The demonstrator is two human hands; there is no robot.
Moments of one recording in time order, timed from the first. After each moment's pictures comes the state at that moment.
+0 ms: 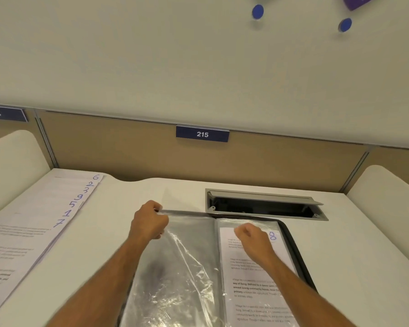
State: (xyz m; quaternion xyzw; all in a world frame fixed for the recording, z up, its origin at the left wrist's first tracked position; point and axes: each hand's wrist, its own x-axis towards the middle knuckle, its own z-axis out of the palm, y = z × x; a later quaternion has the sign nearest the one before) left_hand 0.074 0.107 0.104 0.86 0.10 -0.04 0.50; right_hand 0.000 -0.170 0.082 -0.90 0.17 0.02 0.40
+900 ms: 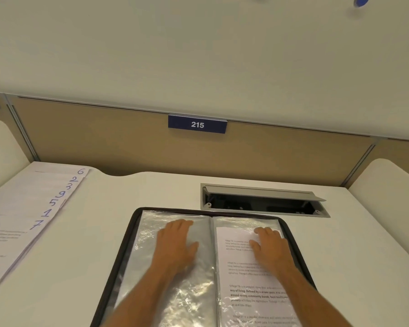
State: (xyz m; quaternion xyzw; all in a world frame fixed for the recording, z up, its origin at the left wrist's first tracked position) left_hand 0.064 0.035 0.021 0.96 -0.16 0.01 0.22; right_hand 0.024 -0.239 0.030 -0.99 0.13 0.05 0.05
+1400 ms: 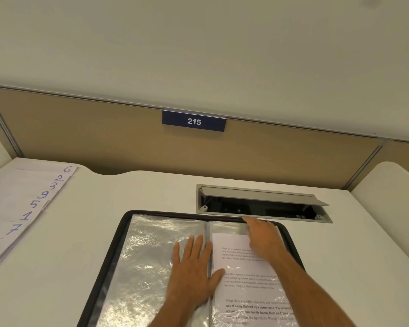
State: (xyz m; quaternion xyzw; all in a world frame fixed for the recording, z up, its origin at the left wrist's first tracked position) left_hand 0.039 -0.023 -0.019 0.97 -0.20 -0.05 0.12; right_hand 0.087 -0.250 0.030 -0.99 0.10 0.08 0.06
